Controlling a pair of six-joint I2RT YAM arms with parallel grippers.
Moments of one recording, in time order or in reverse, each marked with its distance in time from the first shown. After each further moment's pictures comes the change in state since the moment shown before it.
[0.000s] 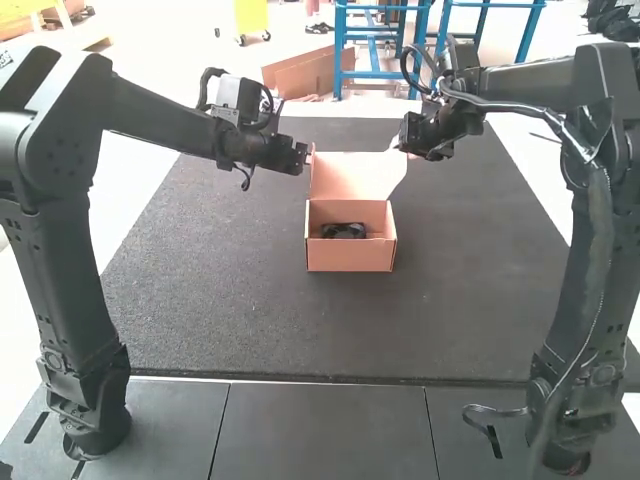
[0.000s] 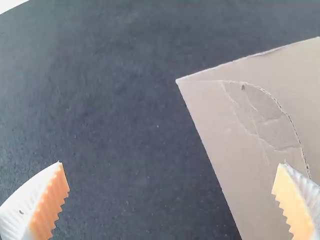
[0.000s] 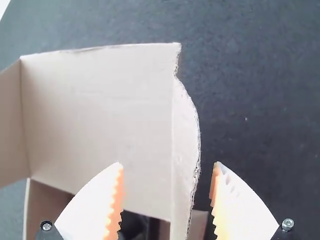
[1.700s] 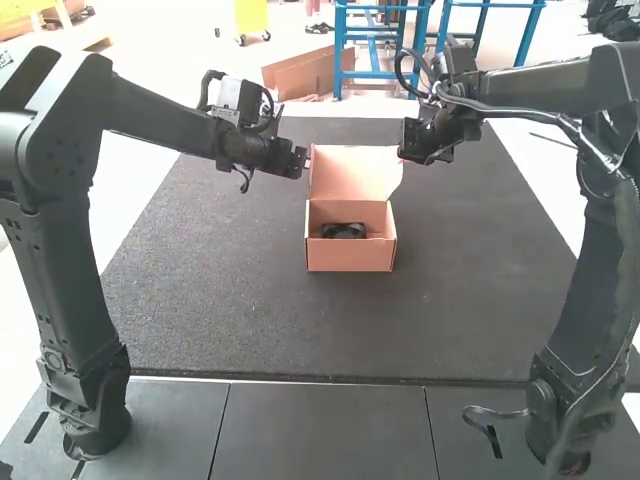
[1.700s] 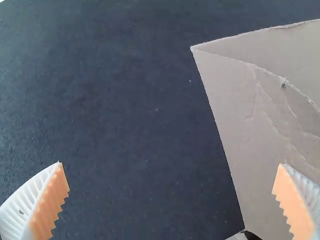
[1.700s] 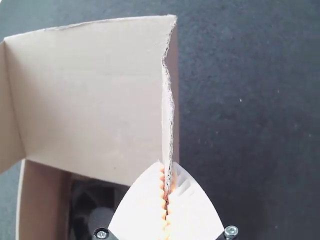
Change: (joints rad) left arm 0.000 0.000 0.000 -0.048 0.000 -0.004; right arm 0.048 -0.094 -0.113 0.021 0.091 0.001
